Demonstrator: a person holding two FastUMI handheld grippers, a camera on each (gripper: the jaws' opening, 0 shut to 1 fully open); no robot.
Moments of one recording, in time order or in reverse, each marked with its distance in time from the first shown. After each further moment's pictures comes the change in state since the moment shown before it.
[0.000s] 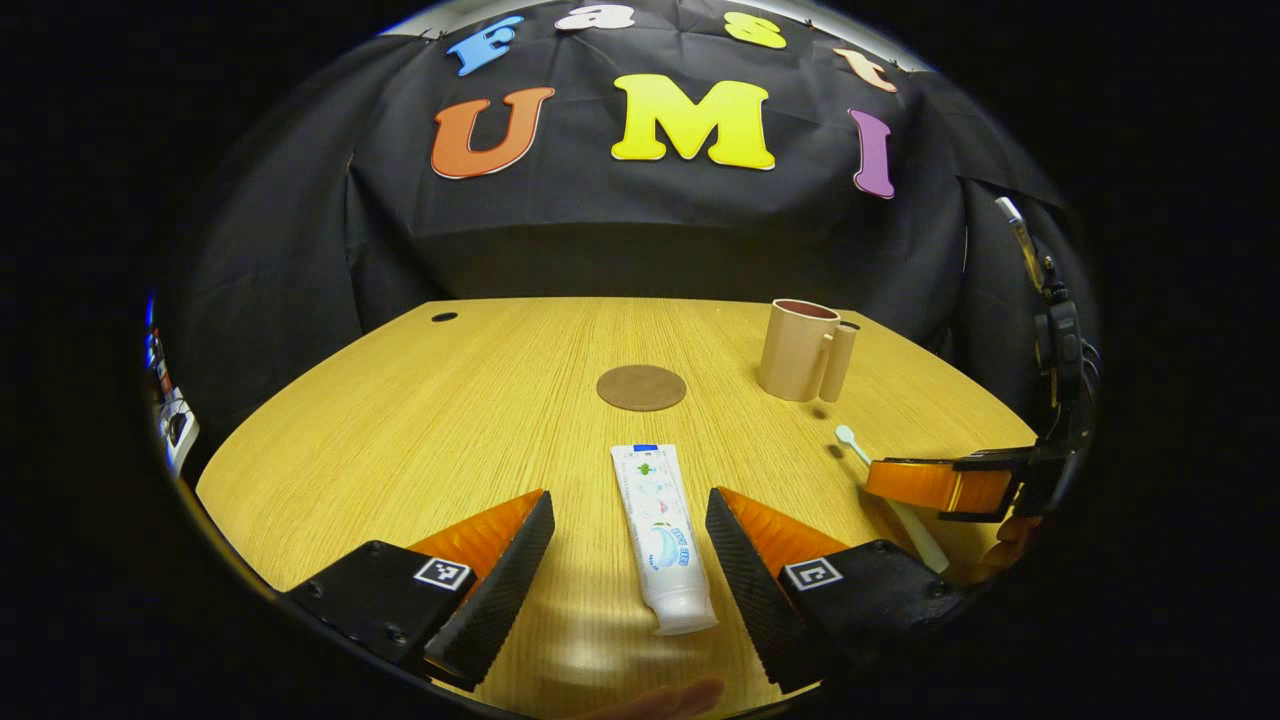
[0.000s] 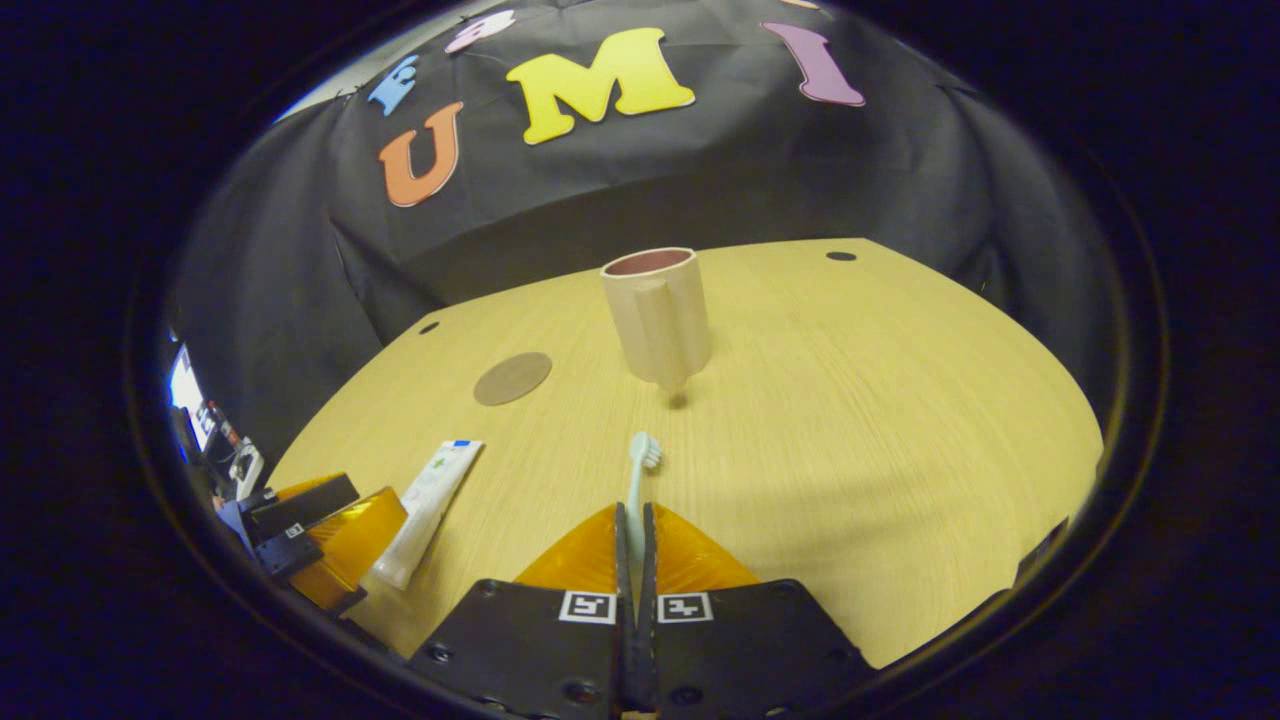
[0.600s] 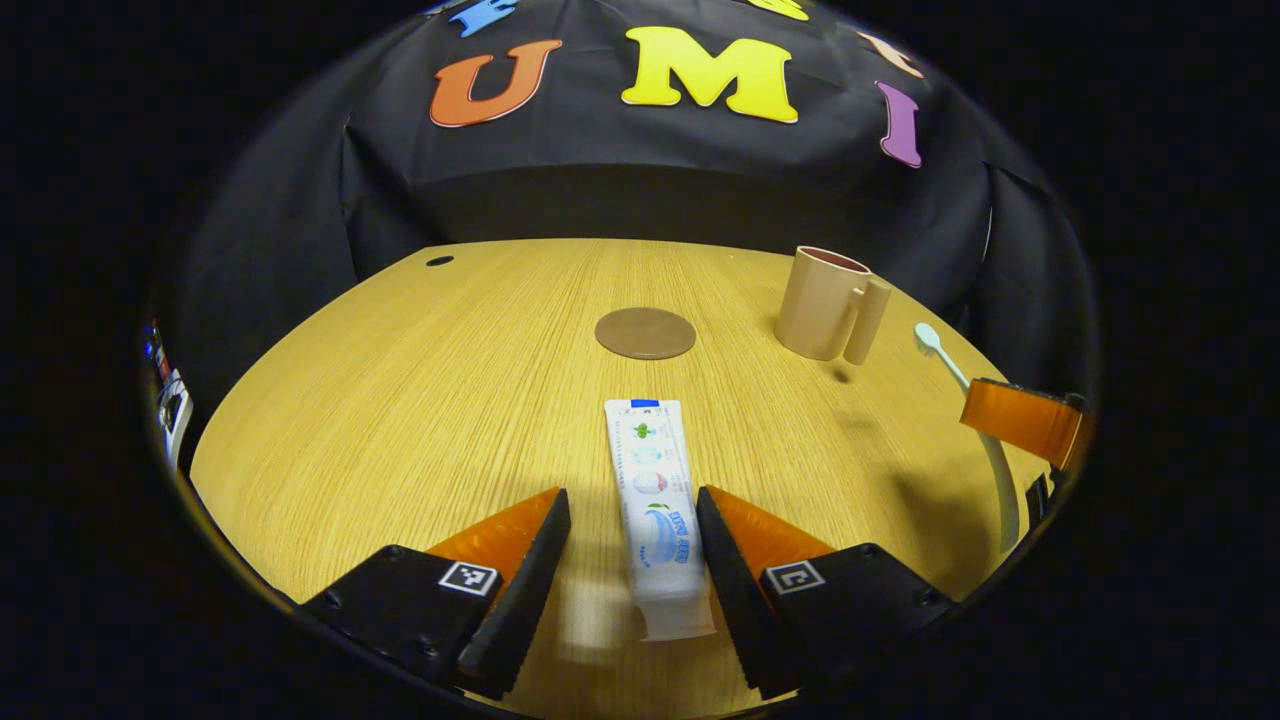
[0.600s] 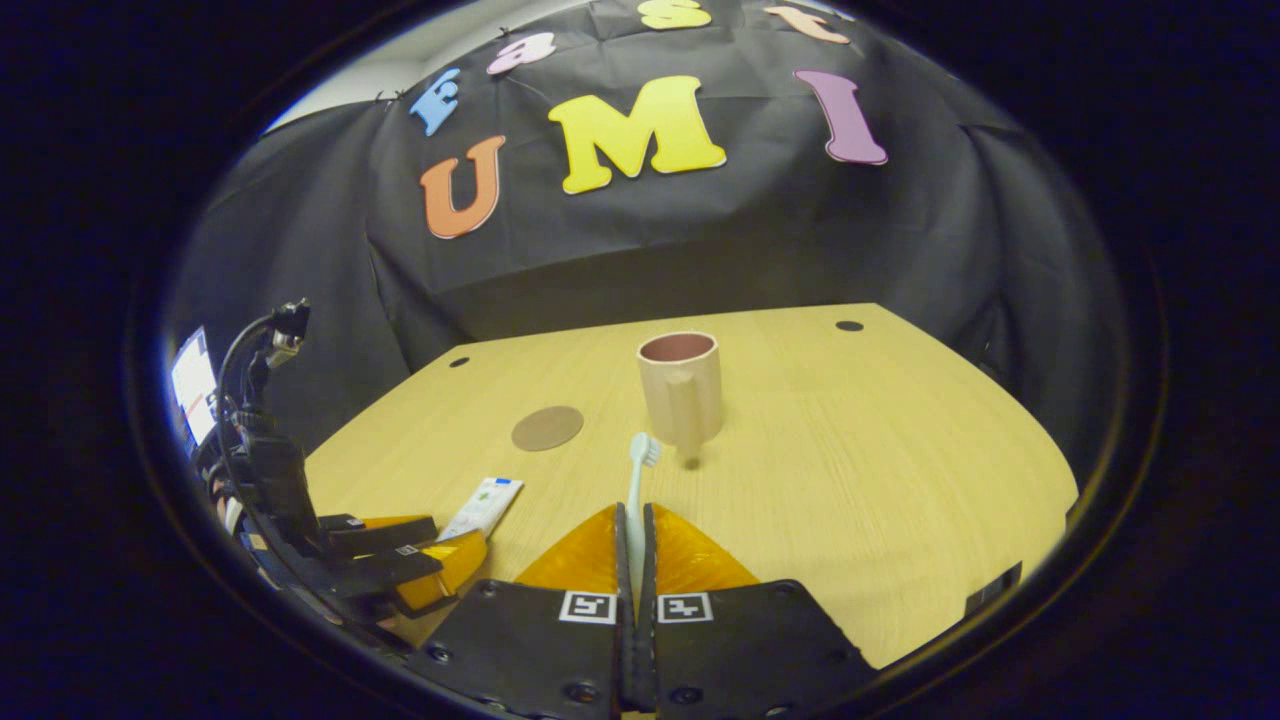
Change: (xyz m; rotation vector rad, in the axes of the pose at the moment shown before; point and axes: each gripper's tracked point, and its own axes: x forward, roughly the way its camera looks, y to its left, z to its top) left arm 0.013 -0.005 -0.024 -0.004 0.154 0.012; right arm -0.043 0.011 0.047 -0.081 -0.147 0.026
